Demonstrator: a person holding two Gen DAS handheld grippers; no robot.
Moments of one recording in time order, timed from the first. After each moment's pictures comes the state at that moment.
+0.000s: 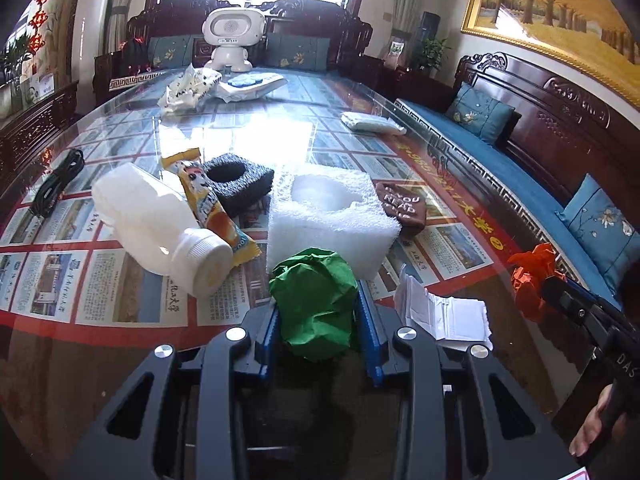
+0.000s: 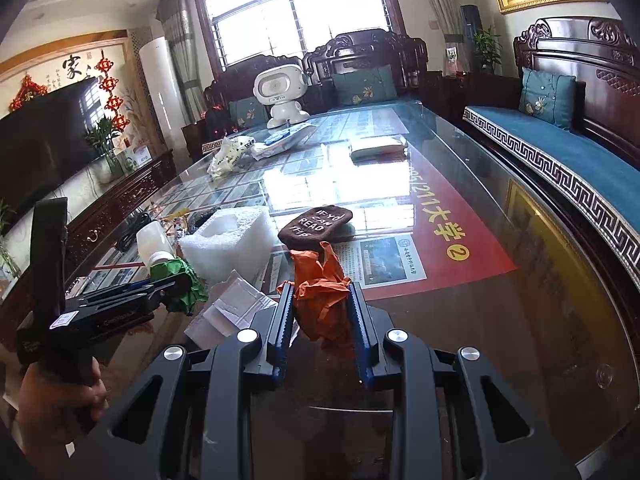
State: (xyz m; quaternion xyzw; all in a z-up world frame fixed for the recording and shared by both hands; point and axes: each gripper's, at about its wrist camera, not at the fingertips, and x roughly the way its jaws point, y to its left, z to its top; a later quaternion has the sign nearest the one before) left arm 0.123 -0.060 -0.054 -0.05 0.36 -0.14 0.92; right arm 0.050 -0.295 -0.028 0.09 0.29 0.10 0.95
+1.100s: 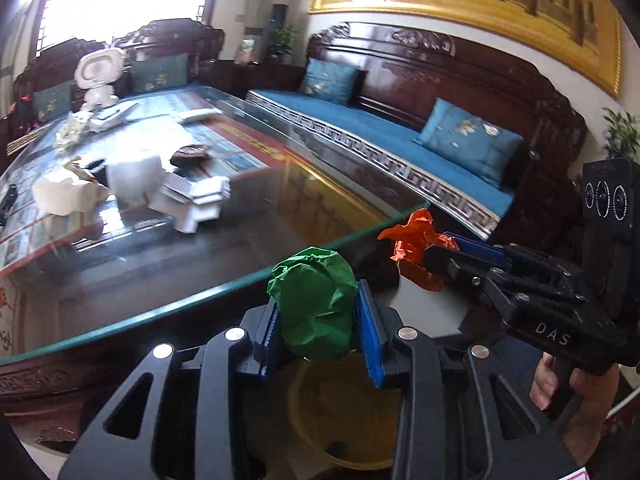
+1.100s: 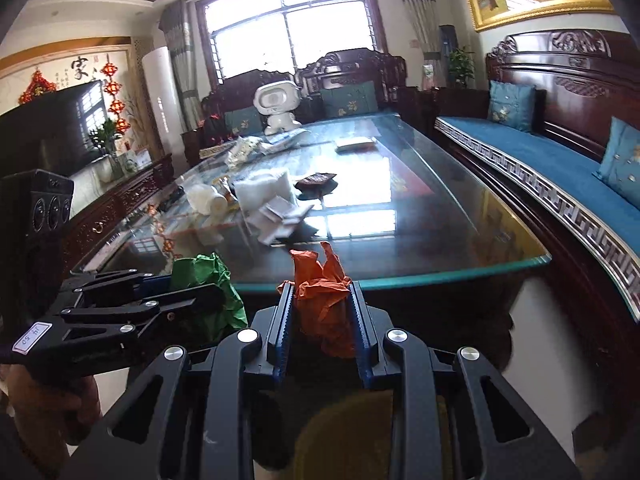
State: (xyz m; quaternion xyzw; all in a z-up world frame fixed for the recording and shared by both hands) left arm -0.101 -0.119 -0.036 0.04 0.33 -0.37 0.86; right arm -0.177 -0.304 -0.028 0.09 0.28 0.05 0.95
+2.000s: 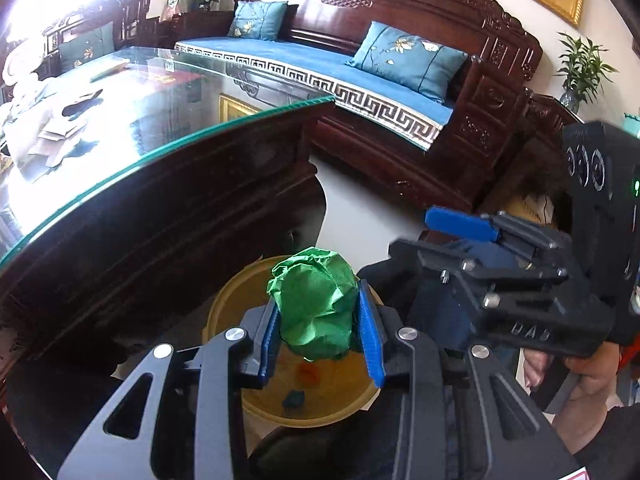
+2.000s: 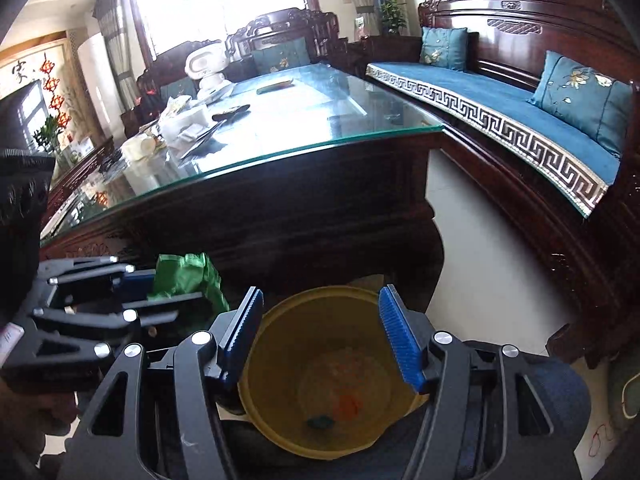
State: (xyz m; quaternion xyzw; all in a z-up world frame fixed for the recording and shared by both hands) left arm -0.166 -0.194 -0.103 0.11 0.41 -0.45 0.78; right arm -0.247 -0.352 -0.096 0.12 0.35 -0.05 0.93
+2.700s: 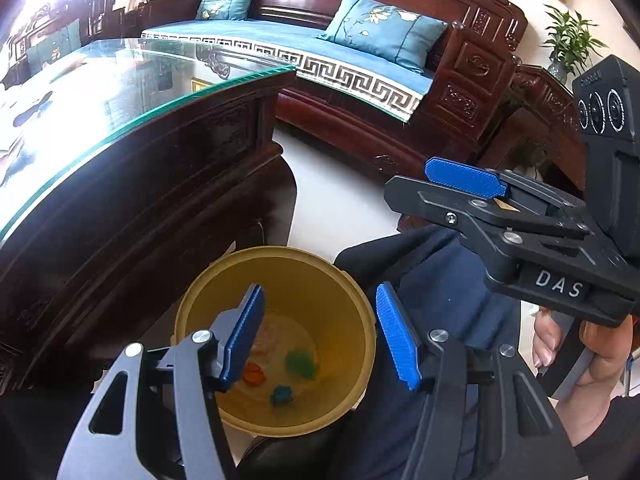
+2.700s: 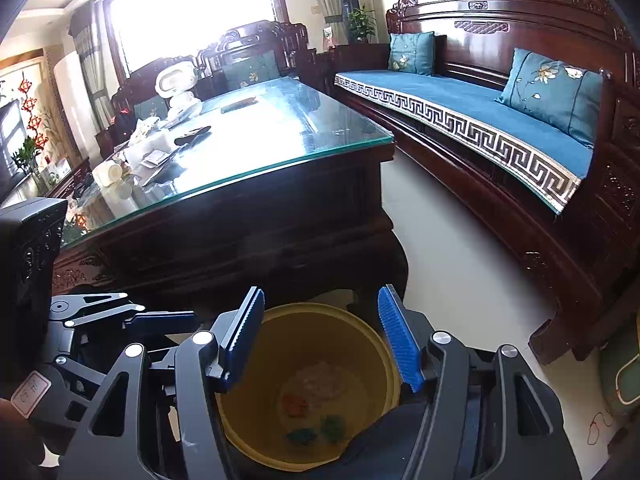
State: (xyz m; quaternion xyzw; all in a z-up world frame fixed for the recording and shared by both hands) left arm -0.167 -0.239 -0.123 0.14 0.43 -0.48 0.75; right arm -0.245 -0.384 -0.090 0.13 0.34 -0.08 0.93
